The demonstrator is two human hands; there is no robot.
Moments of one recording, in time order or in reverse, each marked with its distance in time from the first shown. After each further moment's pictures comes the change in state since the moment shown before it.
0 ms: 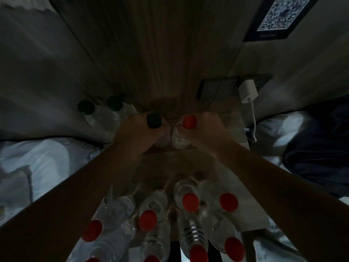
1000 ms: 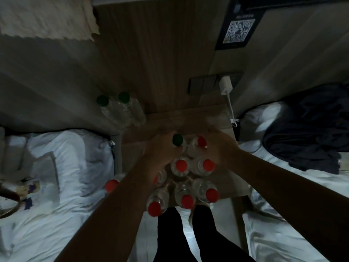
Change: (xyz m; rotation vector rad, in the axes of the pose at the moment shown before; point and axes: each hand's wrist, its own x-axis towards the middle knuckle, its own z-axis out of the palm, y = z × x) left_hand -0.099 0.047 0.020 0.039 -0.291 0.015; right_hand -0.103 0.014 -0.034 -0.430 -0.220 0.085
